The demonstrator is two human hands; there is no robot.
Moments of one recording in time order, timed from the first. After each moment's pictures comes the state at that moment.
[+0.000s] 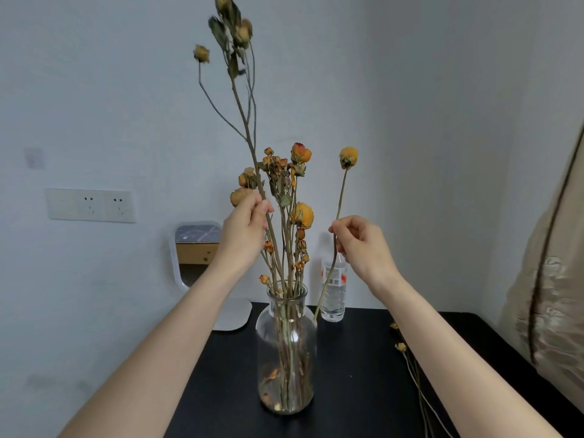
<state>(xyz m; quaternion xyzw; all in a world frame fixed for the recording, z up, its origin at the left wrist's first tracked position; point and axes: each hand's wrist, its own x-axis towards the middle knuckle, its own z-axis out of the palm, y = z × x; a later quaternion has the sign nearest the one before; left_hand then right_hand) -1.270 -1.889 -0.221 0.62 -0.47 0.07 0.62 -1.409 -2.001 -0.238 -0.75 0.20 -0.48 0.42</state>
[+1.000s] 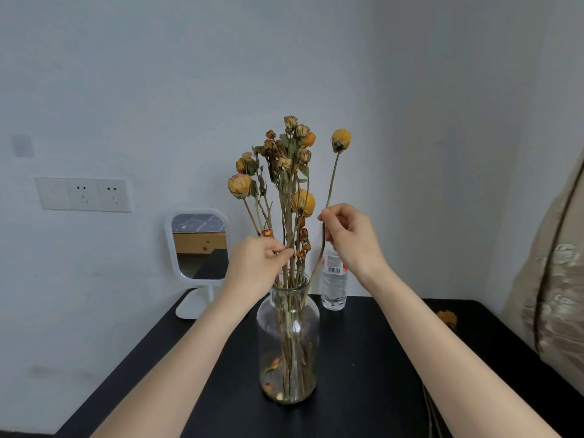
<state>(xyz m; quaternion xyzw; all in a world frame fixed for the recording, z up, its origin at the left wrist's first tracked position) -1.286 -1.887 -0.269 0.74 -0.45 0.09 0.50 -1.386 -2.000 -0.247 -0.74 0.17 -0.49 0.42</state>
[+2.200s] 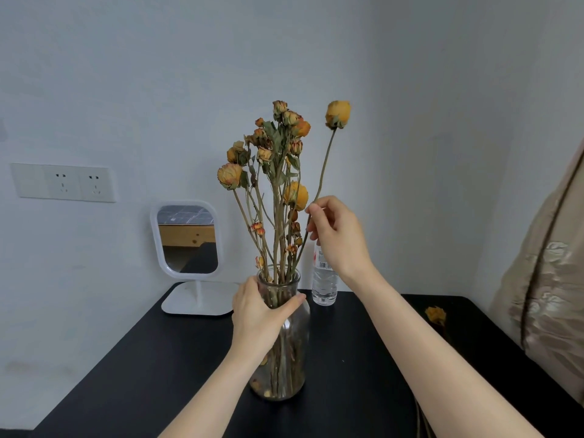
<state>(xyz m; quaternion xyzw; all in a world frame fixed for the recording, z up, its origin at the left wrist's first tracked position) -1.295 -1.908 -0.359 0.74 -0.34 0.00 0.58 -1.380 -1.998 -0.253 -0.77 0.16 -0.50 0.37</state>
